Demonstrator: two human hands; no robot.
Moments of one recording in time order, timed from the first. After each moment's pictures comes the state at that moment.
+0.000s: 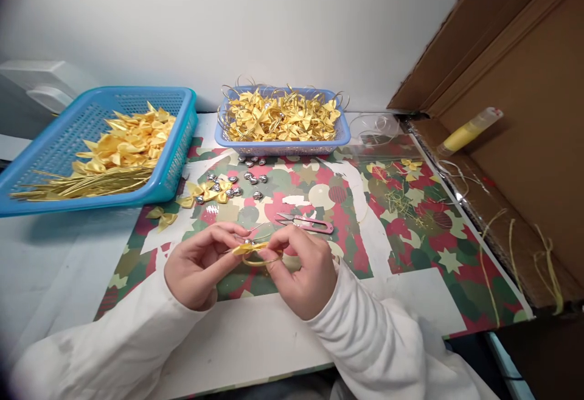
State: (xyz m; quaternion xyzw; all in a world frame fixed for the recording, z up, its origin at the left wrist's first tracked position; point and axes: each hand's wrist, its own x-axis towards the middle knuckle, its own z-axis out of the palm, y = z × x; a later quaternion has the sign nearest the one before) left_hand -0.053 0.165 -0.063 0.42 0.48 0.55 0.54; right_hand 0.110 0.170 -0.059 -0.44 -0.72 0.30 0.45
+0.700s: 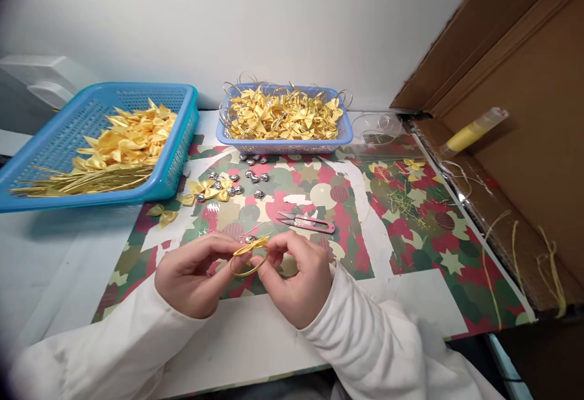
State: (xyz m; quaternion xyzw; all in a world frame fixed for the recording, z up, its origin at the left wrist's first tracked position) left_hand -0.061 0.159 -0.063 0.64 0.50 0.48 0.33; right_hand 0.101 0.161 -0.062 -0.49 -0.69 0.30 0.44
